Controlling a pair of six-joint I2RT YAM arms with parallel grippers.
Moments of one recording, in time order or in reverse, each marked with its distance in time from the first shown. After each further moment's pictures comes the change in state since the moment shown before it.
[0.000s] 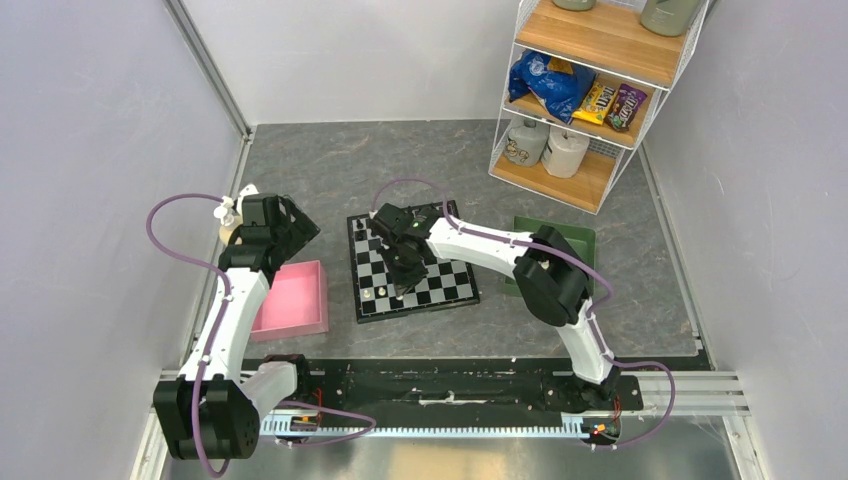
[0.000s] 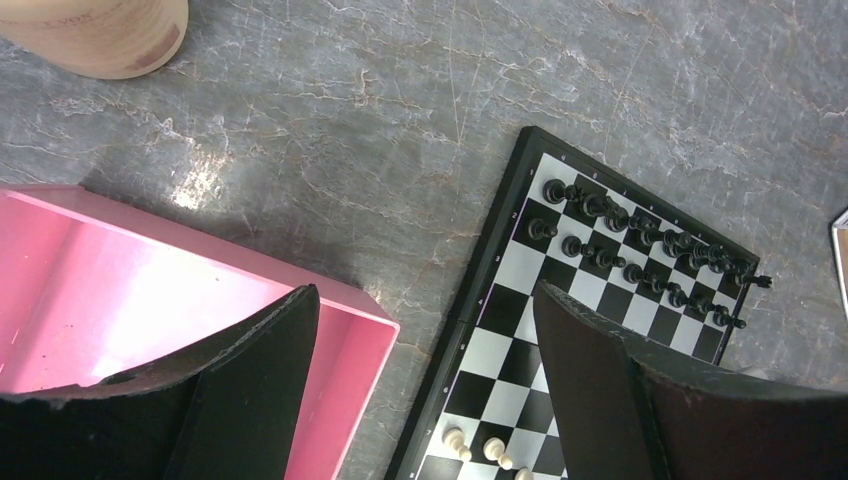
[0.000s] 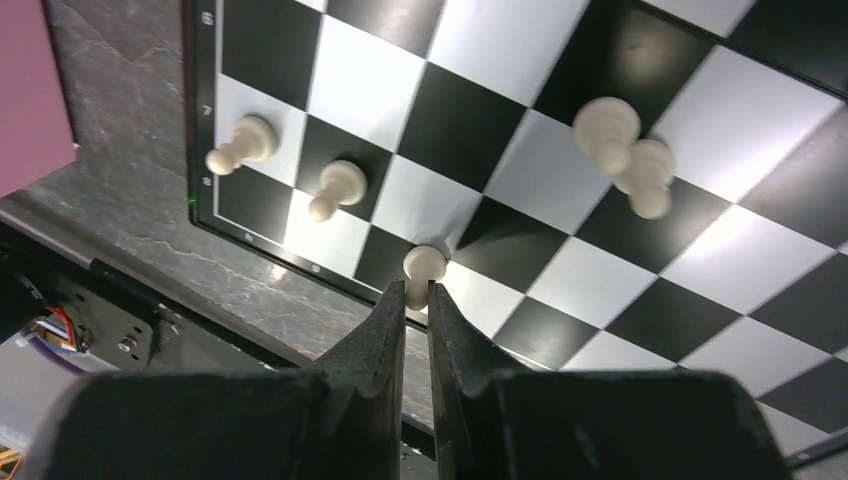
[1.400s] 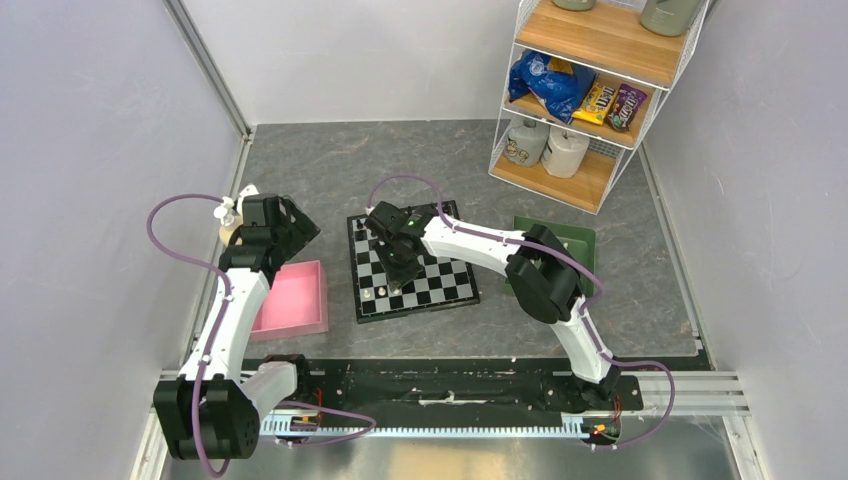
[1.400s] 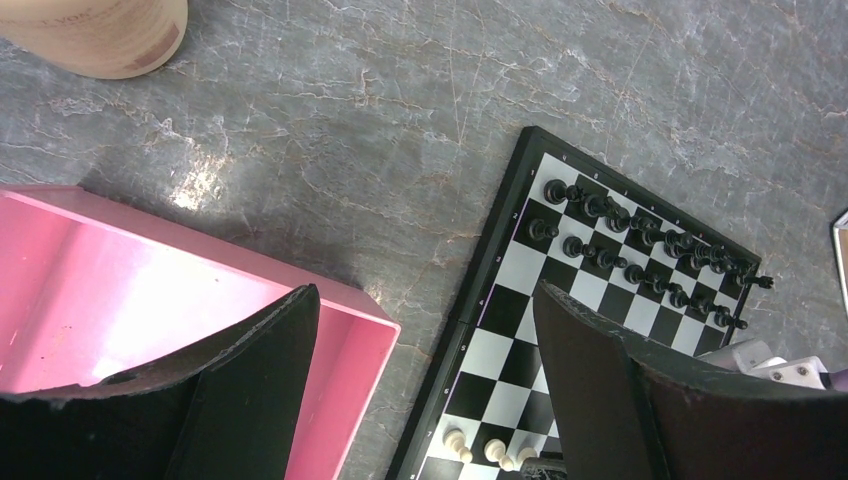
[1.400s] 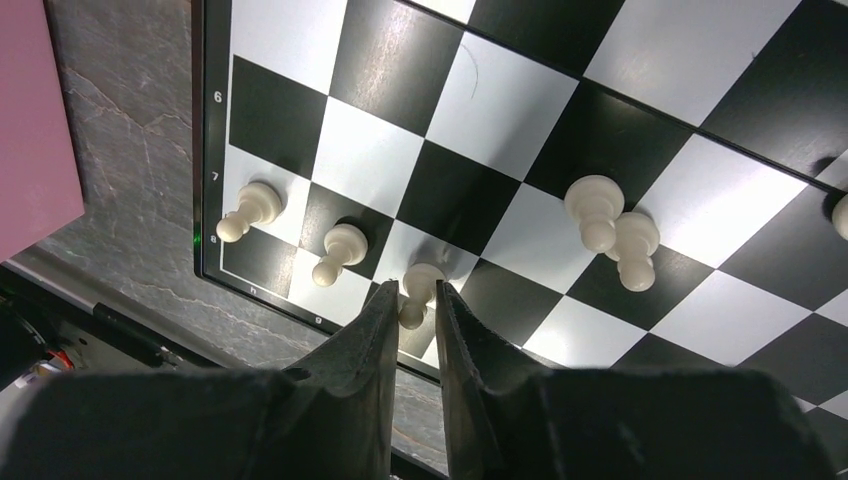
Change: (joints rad) left arm 0.000 0.000 -0.006 0.008 0.000 0.000; right arm 0.005 0.060 0.067 0.026 0.026 0.000
